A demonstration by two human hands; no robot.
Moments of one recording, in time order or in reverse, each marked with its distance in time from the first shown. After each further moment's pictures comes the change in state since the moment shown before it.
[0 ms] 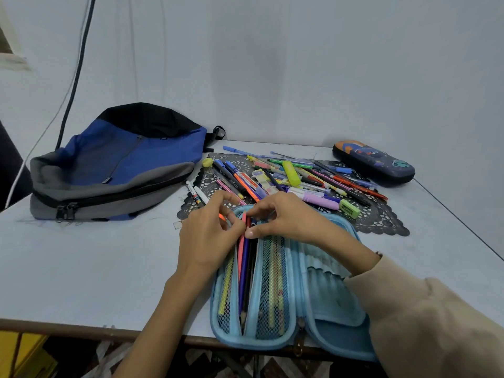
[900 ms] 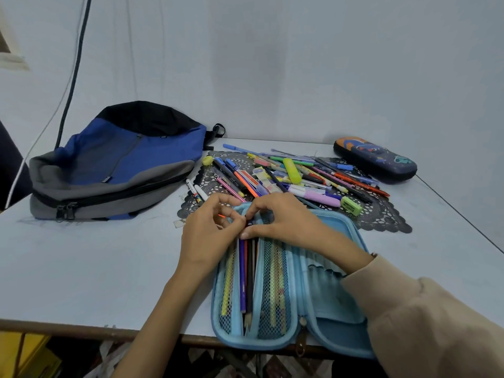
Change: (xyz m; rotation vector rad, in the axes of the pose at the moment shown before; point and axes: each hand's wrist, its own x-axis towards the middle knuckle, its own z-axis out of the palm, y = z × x) left_hand 0.002 -0.012 0.005 -0.351 -0.055 -0.080; right_hand -0.001 0.003 0.012 -0.104 0.076 -0.095
